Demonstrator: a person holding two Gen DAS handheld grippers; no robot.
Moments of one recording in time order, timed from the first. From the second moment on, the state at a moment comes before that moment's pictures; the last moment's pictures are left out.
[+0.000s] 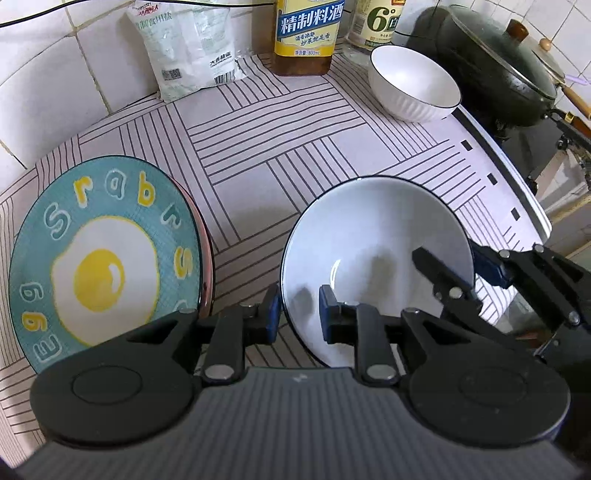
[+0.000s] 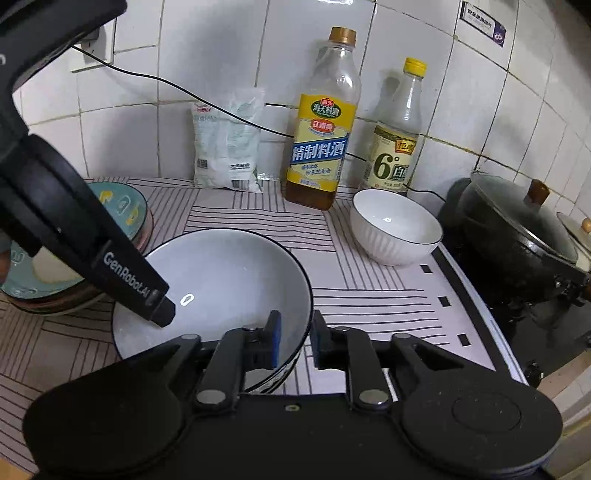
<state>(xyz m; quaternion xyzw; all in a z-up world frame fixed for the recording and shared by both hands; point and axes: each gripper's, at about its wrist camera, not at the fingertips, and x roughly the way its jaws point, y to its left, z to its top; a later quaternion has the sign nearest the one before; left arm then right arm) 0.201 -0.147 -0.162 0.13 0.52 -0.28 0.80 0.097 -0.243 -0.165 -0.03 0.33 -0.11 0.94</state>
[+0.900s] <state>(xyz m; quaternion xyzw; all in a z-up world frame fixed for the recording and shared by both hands) 0.240 -0.197 -0.096 0.11 0.43 -0.37 0.81 0.074 -0.340 -0.159 -0.02 0.26 -0.11 0.96</state>
